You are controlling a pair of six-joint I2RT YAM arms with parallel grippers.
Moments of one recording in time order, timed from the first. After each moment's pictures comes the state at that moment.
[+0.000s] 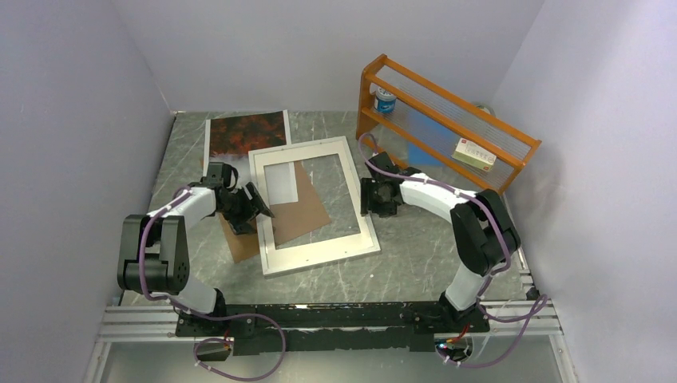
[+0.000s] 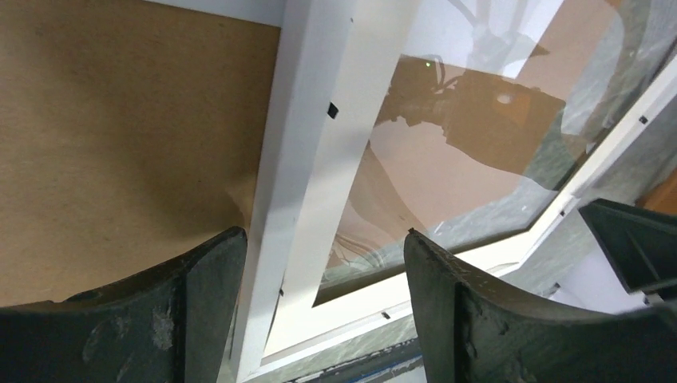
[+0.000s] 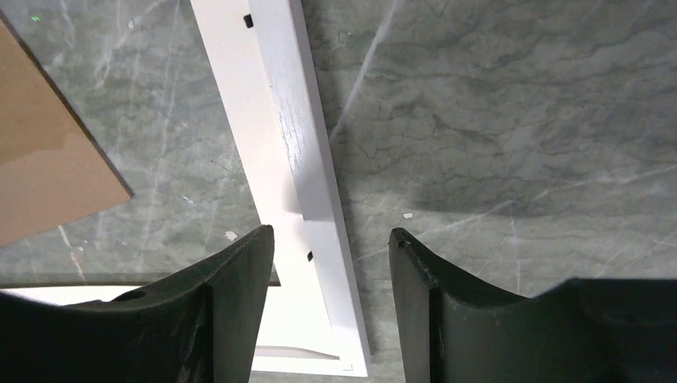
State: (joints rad) left arm -0.04 1.52 0.83 -0.51 0.35 -0.64; right arm 0.52 1.70 1.08 -0.50 0.03 0.53
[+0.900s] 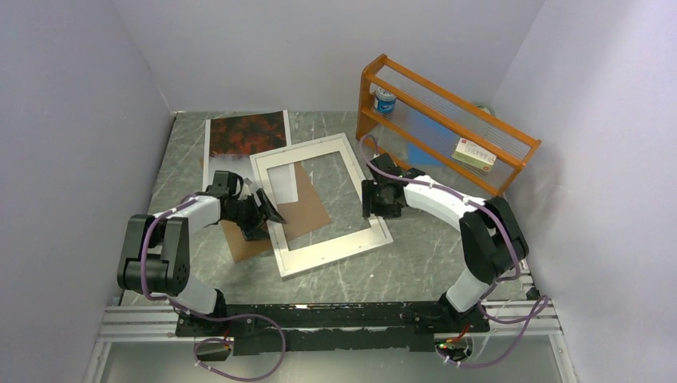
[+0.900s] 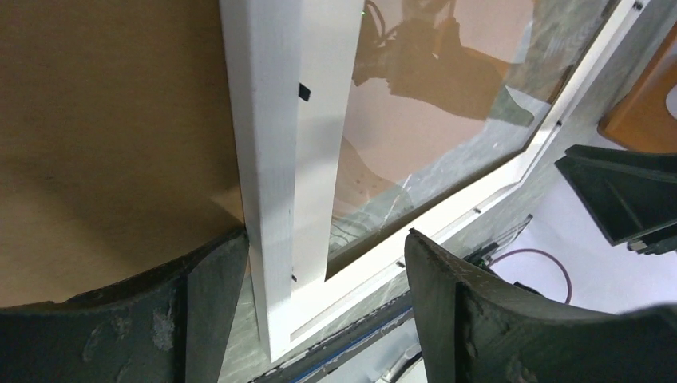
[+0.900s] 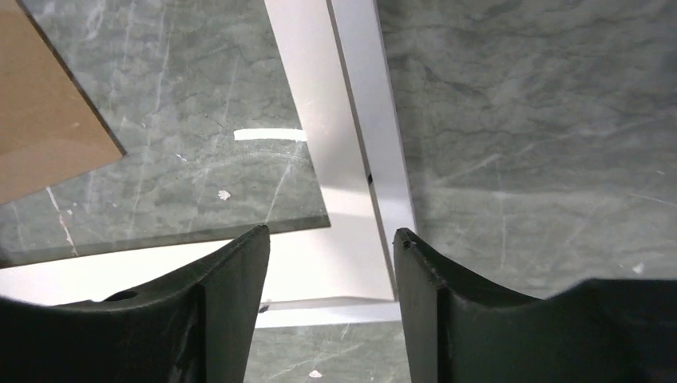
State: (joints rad) left arm -0.07 1.52 0.72 -0.37 0.55 -0.65; right arm 0.54 1.66 1.07 -0.57 0.03 0.50
